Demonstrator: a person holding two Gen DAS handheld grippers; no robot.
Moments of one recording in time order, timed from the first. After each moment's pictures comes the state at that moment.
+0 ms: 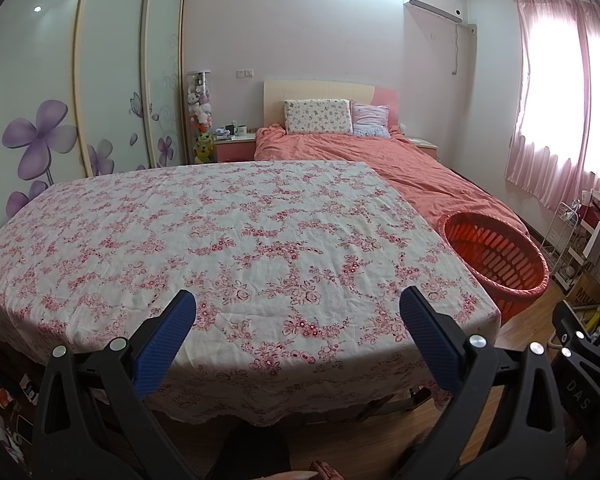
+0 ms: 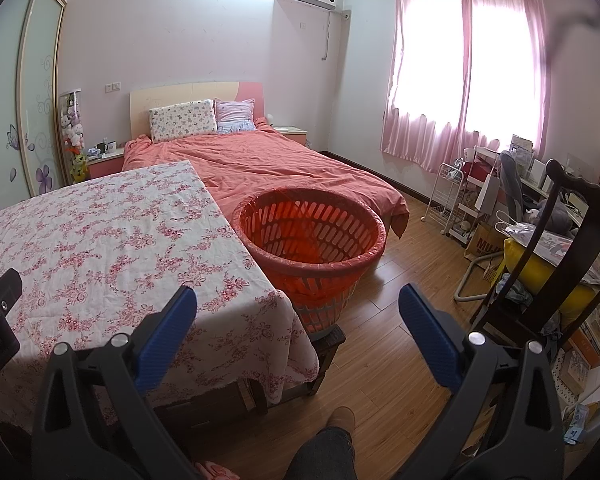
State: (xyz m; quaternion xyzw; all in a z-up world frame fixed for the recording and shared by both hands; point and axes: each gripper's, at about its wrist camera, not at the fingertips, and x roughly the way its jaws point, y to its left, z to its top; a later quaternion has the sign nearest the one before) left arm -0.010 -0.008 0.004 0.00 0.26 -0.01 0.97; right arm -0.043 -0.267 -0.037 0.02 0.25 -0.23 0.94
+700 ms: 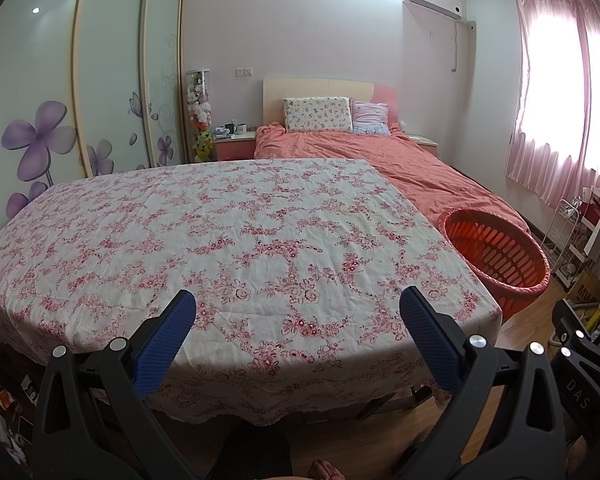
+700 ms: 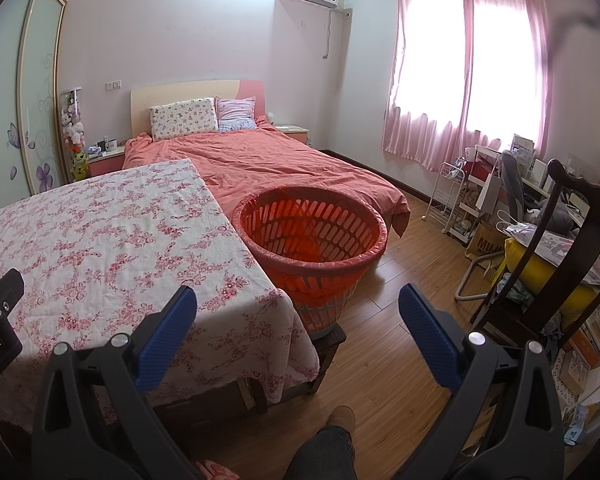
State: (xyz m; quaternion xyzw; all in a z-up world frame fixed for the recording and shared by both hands) left arm -0.010 -0.008 0.003 0.00 0.26 -0.01 0.97; right arm -0.042 -0.266 -0.038 0.02 0.25 -0.22 0.94
